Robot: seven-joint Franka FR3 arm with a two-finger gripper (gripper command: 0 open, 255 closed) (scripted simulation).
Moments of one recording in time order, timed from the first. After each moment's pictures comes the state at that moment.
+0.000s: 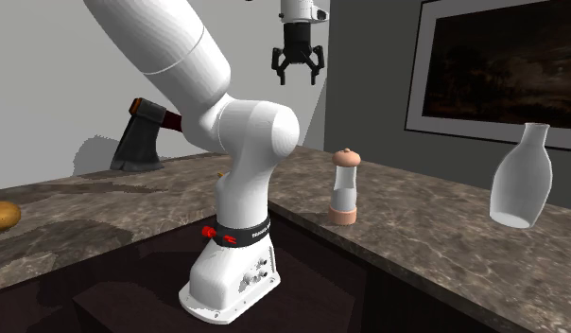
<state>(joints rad) 0.02 -0.79 0.07 -2.42 0.05 1.71 -0.15</state>
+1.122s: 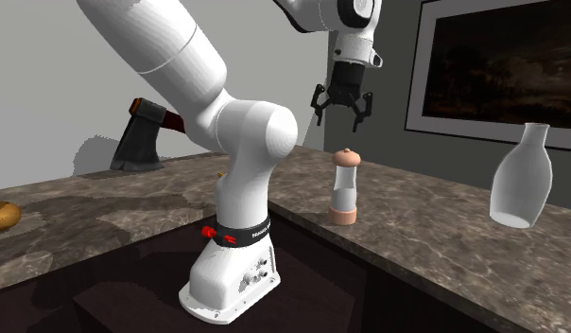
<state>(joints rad) -0.07 -0.79 -0.32 -2.63 -0.13 1.74 -0.60</state>
